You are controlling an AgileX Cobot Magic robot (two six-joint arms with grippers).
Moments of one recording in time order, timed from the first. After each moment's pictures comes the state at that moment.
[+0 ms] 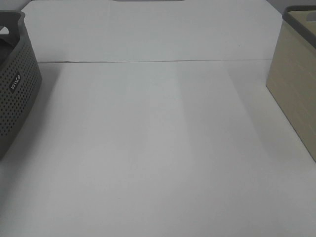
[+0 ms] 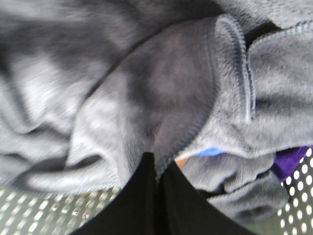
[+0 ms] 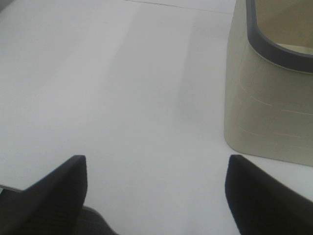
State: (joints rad) left arm 0.06 2.03 -1.55 0.44 1.08 1.17; right arm 0.13 0.00 -0.50 0.04 1.06 -0.09
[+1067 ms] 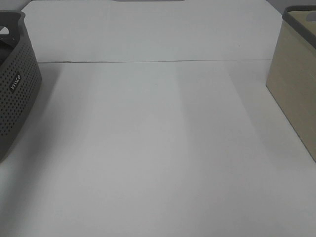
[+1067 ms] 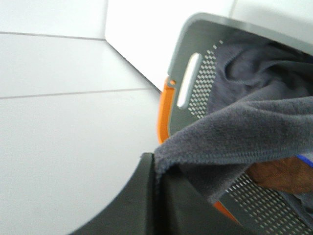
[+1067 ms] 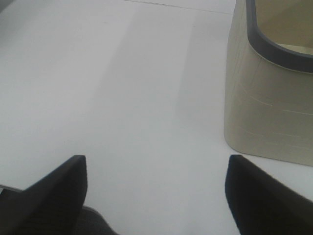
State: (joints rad) left arm -0.04 1.37 -1.55 0.27 0.83 1.09; right arm 0.13 0.00 -0.50 0.04 1.06 -0.09
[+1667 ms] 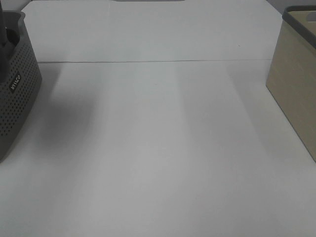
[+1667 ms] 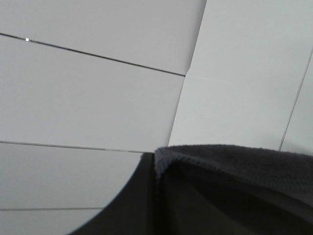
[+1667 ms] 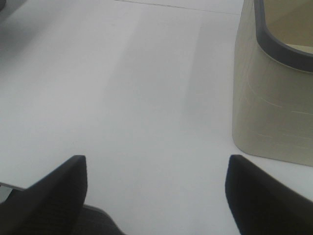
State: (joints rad) left arm -0.35 1.28 -1.60 0.27 0.68 1.00; right arm 0.13 0.00 -0.50 0.07 1.06 -0.09
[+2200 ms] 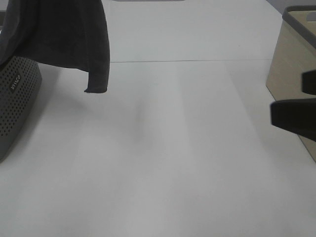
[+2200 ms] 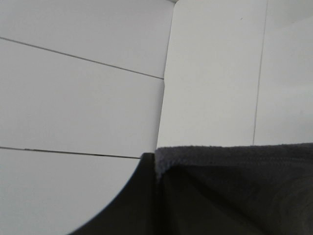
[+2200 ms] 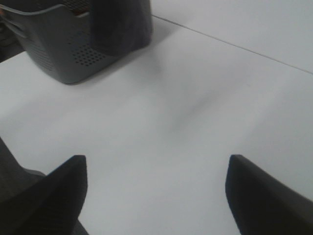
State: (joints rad) left arm -0.66 1.33 -1.60 0.27 0.68 0.95; right arm 0.13 0.64 -0.52 0.87 0.70 -0.98
